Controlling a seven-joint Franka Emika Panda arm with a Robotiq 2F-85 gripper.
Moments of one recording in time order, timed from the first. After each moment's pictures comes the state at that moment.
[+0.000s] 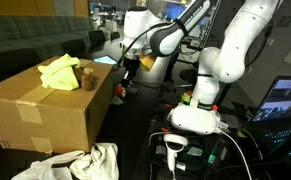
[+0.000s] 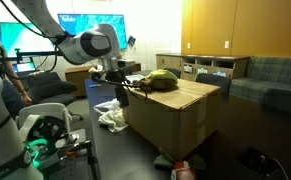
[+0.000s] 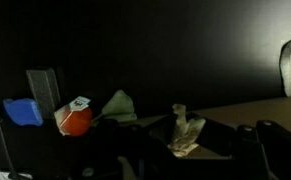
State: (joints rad) arm 0.33 -0.29 -0.03 -2.73 -0.34 2.46 0.55
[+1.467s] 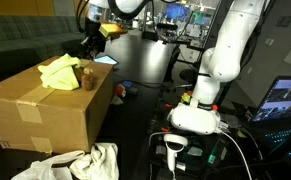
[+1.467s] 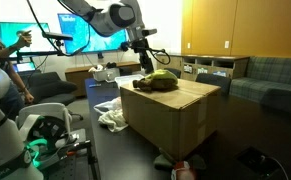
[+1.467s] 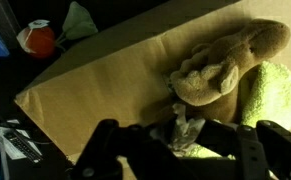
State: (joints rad) arm 0.12 -0.08 0.20 -2.21 -0.17 2.34 0.55
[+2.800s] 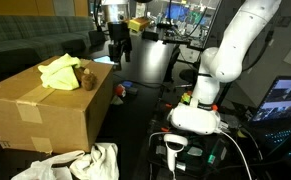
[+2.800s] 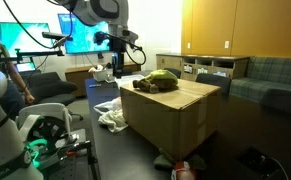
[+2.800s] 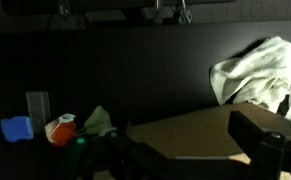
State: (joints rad) arm 0.19 -0.28 0.20 -2.32 0.01 1.86 0.38
